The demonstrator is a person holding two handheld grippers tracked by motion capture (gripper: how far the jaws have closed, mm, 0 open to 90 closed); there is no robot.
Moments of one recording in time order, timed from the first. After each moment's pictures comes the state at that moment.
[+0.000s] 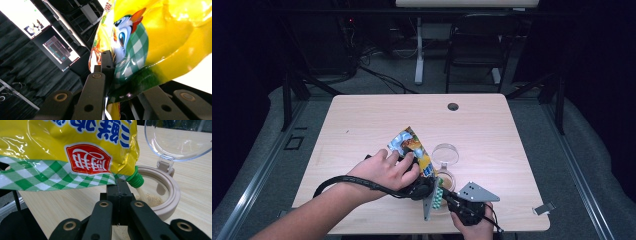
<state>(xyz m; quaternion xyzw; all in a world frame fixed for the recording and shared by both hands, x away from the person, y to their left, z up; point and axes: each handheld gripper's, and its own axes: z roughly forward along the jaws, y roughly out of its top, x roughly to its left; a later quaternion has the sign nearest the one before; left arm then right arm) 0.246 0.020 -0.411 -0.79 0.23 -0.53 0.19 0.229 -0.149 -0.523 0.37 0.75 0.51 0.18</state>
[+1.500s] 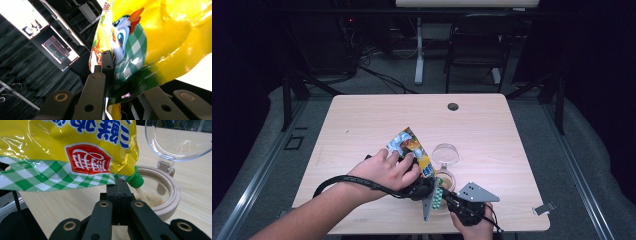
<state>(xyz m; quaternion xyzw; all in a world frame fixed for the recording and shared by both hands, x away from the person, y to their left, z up) 0.245 0.020 -0.411 -0.79 0.24 -0.53 0.21 0.229 -0.149 -0.524 0.37 0.75 0.52 0.18</state>
